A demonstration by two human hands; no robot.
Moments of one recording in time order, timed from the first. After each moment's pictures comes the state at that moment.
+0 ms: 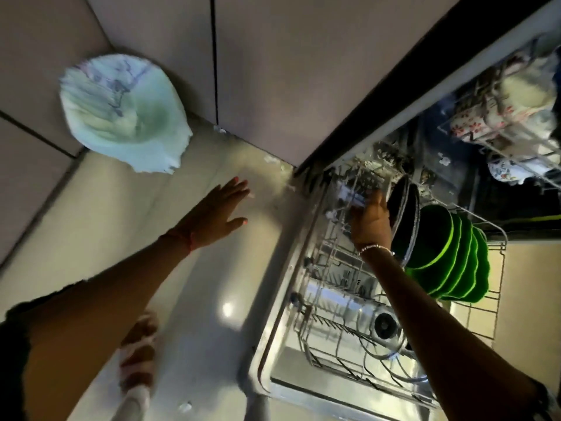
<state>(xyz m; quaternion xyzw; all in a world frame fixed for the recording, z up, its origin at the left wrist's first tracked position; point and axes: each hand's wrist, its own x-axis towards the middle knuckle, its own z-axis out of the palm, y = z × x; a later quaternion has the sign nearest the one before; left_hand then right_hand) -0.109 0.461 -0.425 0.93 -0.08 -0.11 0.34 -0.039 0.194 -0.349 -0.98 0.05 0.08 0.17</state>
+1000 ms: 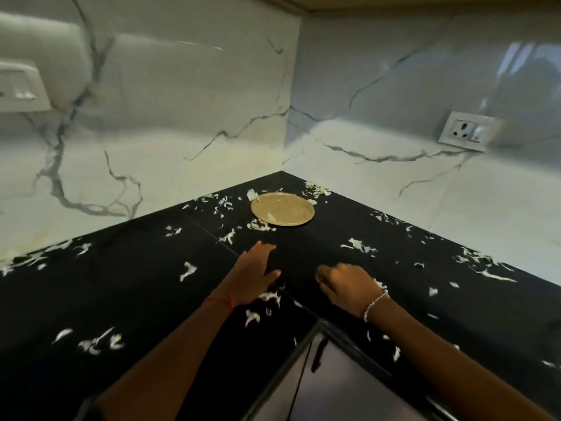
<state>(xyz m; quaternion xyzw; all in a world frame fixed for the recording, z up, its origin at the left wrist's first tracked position) 0.103 0.963 0.083 0.95 0.13 0.12 0.26 0.200 0.771 0.130 -0.85 -0.53 -0.05 -0.03</state>
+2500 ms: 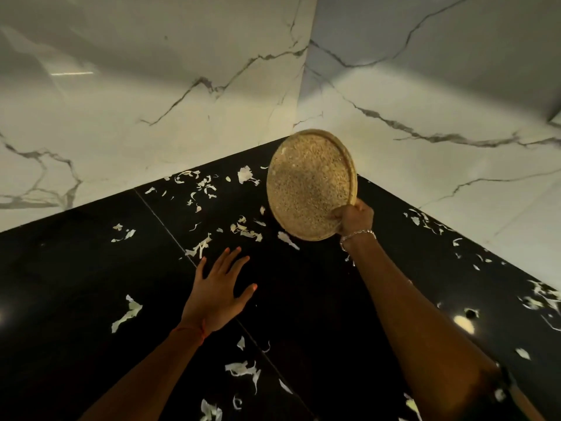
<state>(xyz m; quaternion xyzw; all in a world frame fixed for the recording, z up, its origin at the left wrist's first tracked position) 0.197 1.050 0.005 0.96 0.25 0.04 0.15 0.429 0.947 0.105 -0.72 -0.04 0.14 0.68</state>
